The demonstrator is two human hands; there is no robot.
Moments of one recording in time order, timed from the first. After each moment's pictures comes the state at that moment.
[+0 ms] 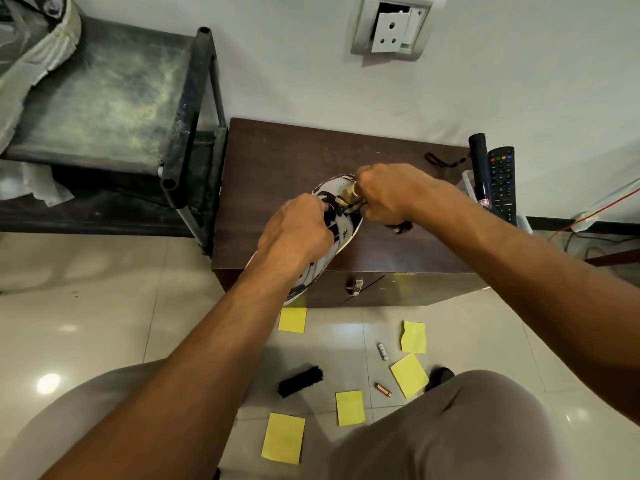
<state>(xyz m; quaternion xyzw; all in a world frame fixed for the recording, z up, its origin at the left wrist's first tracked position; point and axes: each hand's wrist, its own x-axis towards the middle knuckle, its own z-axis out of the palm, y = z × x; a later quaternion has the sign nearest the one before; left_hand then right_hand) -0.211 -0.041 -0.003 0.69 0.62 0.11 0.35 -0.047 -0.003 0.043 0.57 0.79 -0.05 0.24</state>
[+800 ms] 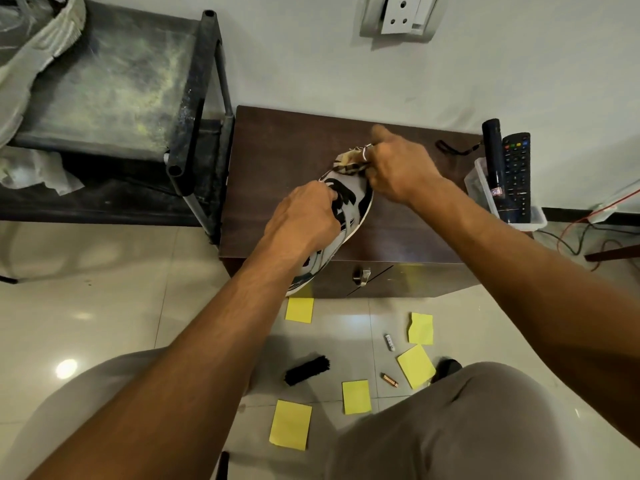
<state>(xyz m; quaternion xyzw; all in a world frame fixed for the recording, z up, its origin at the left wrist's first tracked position) -0.214 -0.042 -0.001 0.70 0.60 0.10 0.36 -0.034 0.012 0.008 0.62 0.79 0.01 0.06</state>
